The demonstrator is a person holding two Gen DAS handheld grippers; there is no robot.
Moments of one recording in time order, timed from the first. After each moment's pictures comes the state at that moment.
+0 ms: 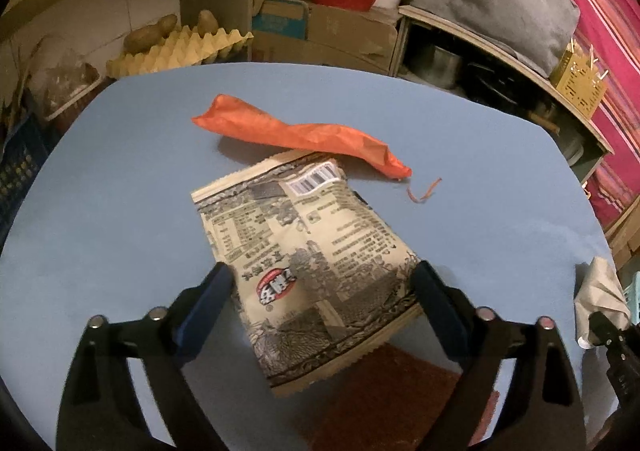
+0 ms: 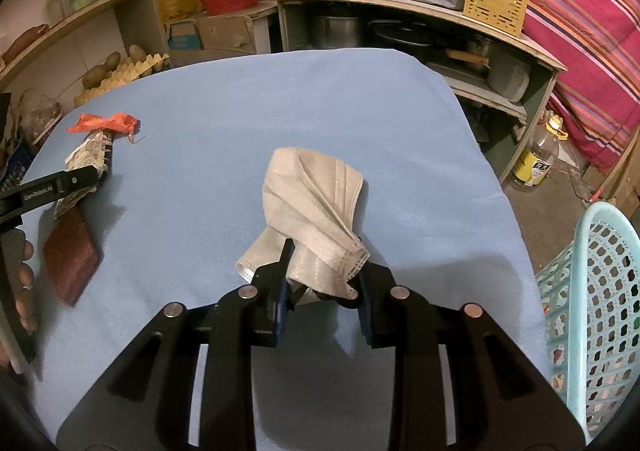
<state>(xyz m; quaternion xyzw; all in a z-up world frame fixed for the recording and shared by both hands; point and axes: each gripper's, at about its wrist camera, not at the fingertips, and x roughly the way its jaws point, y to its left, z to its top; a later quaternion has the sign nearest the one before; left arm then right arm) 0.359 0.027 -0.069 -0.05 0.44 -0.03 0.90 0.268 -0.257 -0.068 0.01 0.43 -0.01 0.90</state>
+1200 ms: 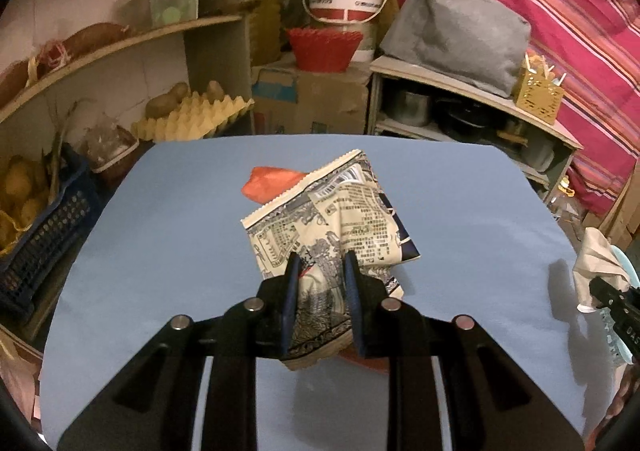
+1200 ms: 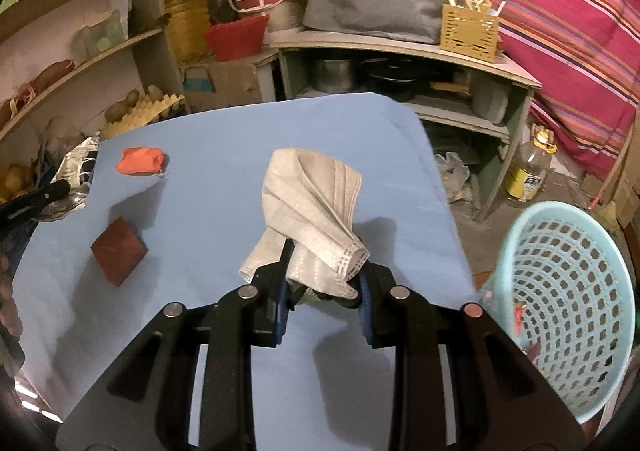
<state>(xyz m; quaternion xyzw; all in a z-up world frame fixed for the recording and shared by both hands) 0.266 0.010 0.018 -0.01 0.36 -0.04 0.93 0.199 -0.291 -0.013 0.04 0.37 0.00 0.93</state>
